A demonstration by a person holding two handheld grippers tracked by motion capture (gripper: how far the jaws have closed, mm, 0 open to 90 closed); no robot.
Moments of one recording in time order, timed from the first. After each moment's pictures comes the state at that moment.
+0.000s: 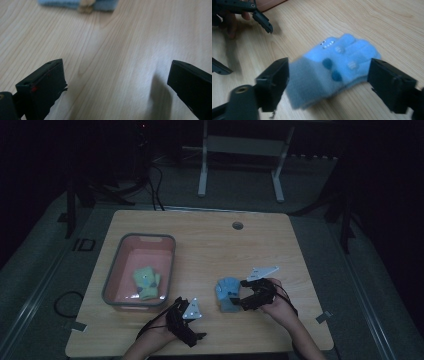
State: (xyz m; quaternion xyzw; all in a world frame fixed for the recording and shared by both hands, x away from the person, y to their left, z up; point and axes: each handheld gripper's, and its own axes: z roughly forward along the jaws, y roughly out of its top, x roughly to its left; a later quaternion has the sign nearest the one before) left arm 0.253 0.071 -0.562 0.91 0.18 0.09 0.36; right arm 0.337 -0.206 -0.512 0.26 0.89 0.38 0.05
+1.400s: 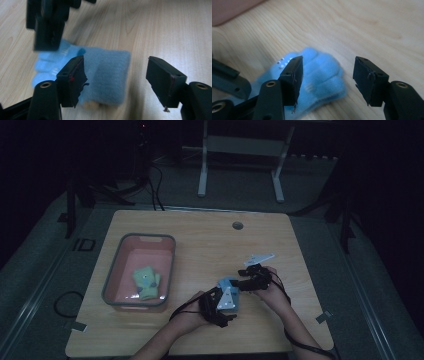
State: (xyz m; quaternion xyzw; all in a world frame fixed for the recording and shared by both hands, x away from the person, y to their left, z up) left arm 0.290 -0.013 -0.535 0.91 0.10 0.14 0.37; right arm 0.386 -0.197 -0.526 0.31 0.88 0.36 0.08
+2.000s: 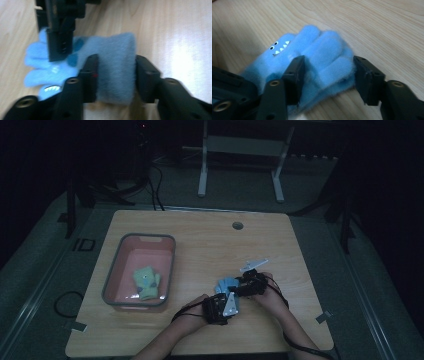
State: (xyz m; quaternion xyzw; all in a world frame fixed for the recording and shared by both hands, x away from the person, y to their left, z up) left arm 0.288 -0.022 -0.552 0.93 0.08 0.18 0.33; right arm 0.383 -0.193 -0.548 0.30 0.89 0.34 0.05
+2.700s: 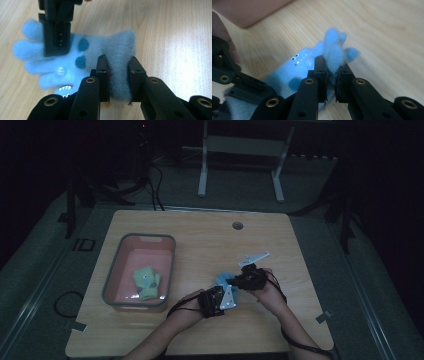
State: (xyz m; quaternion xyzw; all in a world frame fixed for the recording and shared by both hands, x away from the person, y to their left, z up) left arm 0.289 -0.010 -0.511 0.92 0.08 0.19 0.32; right arm 0.376 -0.181 -0.505 0.29 0.88 0.37 0.03
